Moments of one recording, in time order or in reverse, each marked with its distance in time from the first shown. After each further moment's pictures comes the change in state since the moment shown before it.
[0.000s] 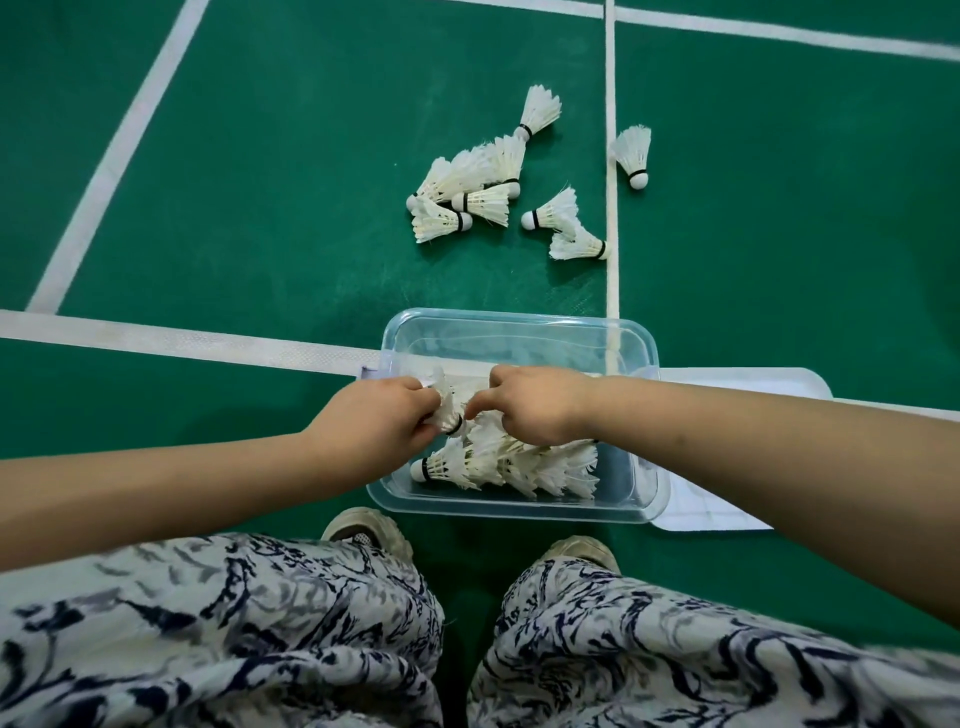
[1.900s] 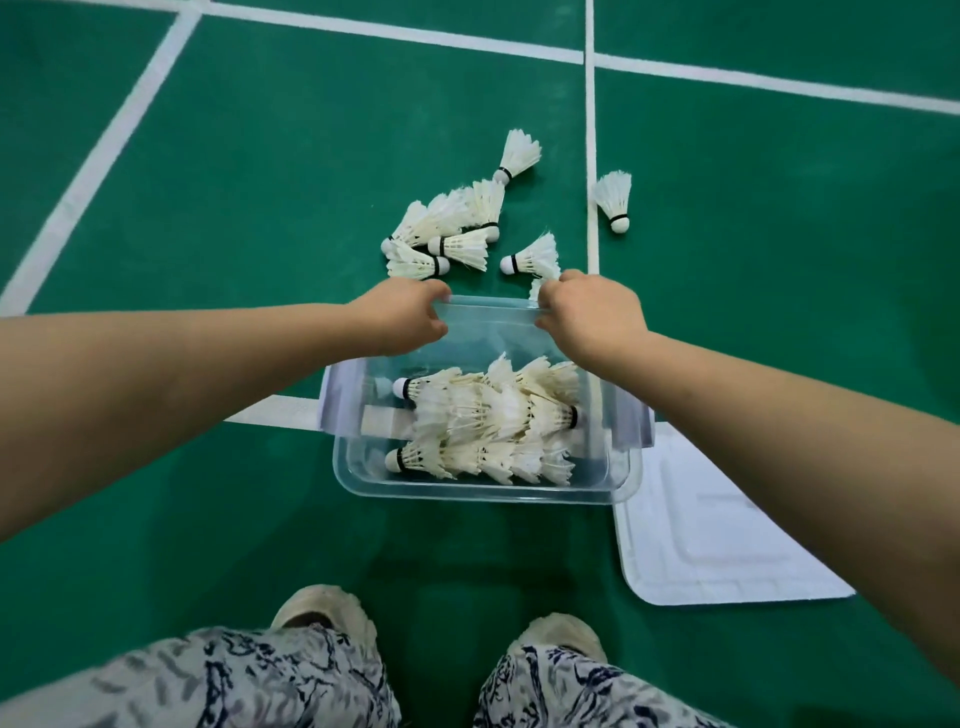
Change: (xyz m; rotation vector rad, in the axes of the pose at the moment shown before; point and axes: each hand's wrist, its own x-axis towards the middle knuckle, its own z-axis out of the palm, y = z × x) left_hand 0.157 -0.033 -0.044 -0.213 -0.183 -0.285; right_hand 0.030 0.112 -0.062 -0.137 0.640 0.416
